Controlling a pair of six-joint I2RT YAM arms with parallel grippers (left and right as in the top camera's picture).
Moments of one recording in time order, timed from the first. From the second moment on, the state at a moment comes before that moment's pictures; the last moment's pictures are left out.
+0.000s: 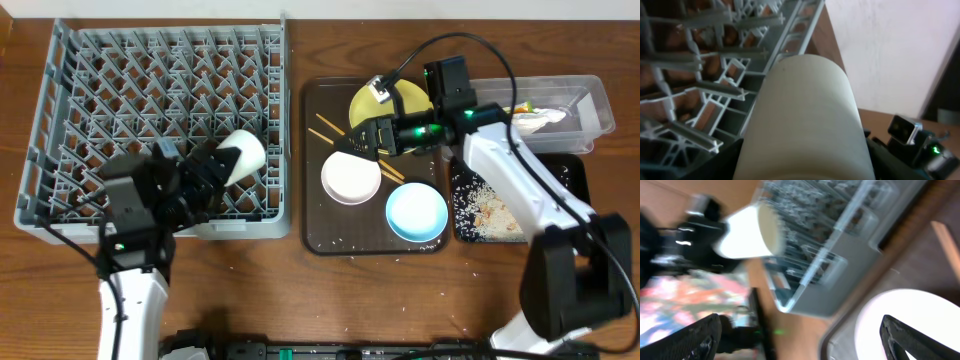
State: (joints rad) left arm 0.18 1.03 0.70 -0.37 0.66 -0.95; right arm 0.28 1.78 1.33 -0.54 -1.02 0.13
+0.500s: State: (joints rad) left arm 0.01 1.03 1.14 -1.05 0.21 -0.66; right arm 0.28 1.52 1.33 -0.70 -0.52 0.09
